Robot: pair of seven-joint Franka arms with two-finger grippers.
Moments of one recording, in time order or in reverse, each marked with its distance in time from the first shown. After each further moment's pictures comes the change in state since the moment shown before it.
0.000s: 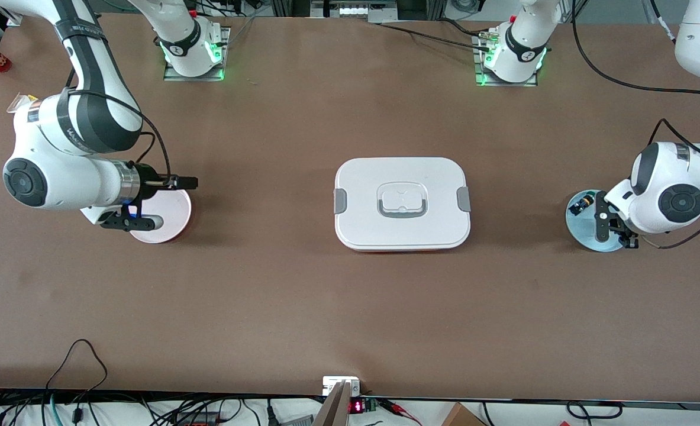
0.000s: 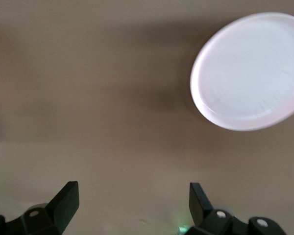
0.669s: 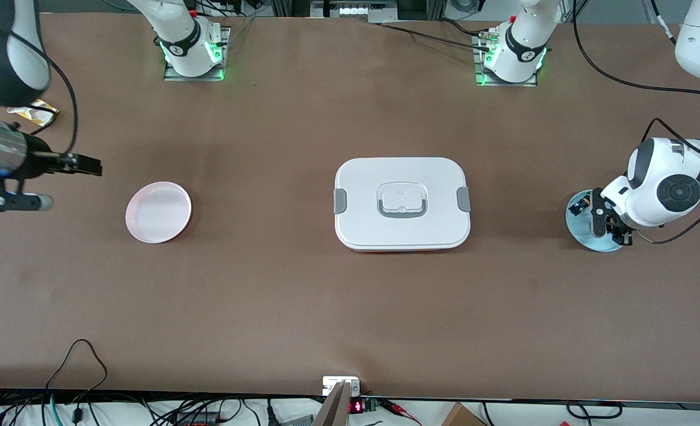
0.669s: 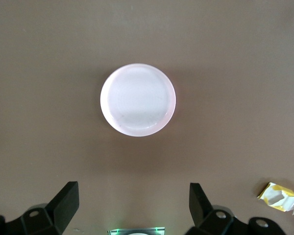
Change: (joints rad) left arm 0.028 0.006 -0.006 -0.055 0.000 0.125 -0.001; right arm 0.084 -0.143 -0.242 0.204 -0.157 -0.140 -0.188
